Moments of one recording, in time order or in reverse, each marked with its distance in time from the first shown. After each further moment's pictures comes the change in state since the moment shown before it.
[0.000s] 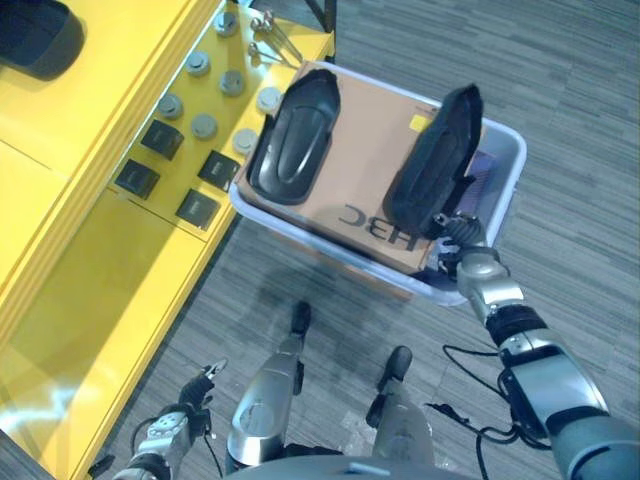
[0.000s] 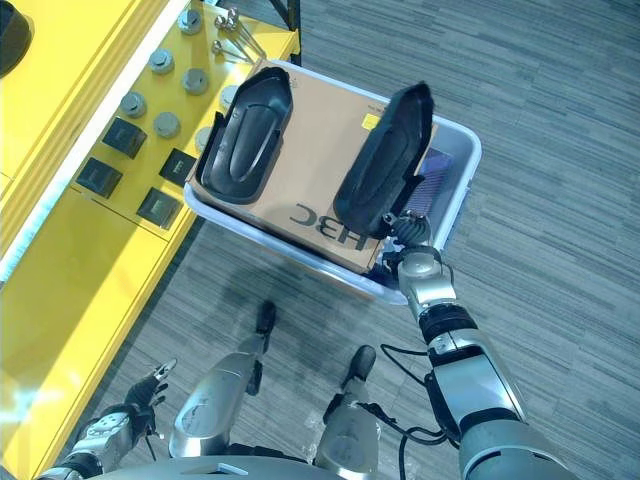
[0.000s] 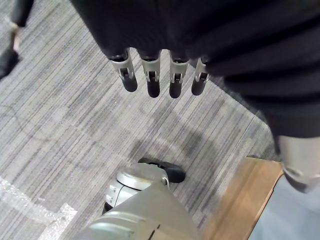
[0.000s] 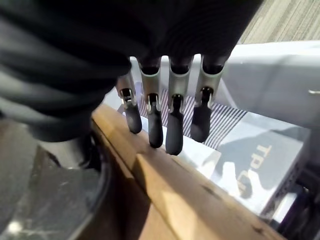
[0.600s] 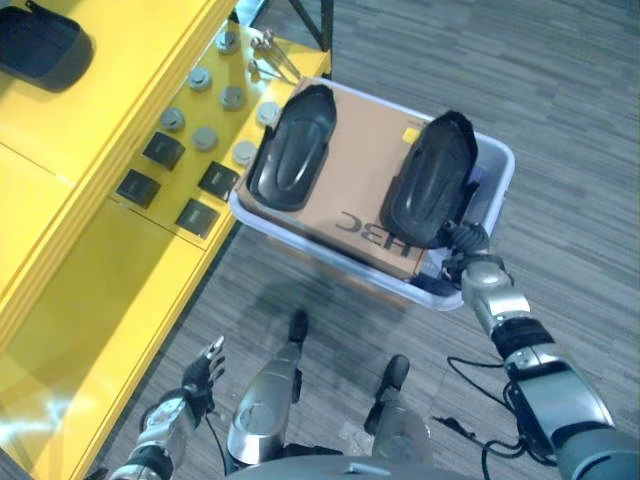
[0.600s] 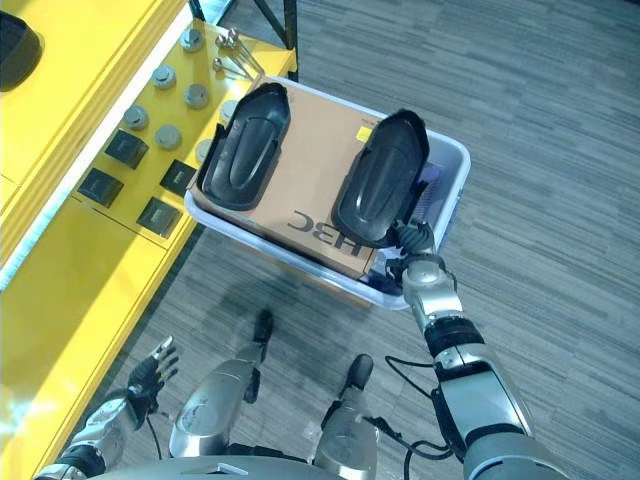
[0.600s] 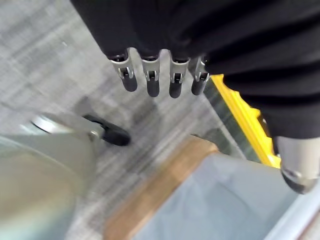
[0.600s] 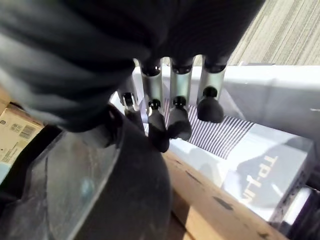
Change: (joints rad) left arm 0.006 -0.003 0.074 -0.234 -0.217 0.006 -0.131; right arm 0.139 -0.001 -0.063 -0.132 0.022 -0.002 -0.002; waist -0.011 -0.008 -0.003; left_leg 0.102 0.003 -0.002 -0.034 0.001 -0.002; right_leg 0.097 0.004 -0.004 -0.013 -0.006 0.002
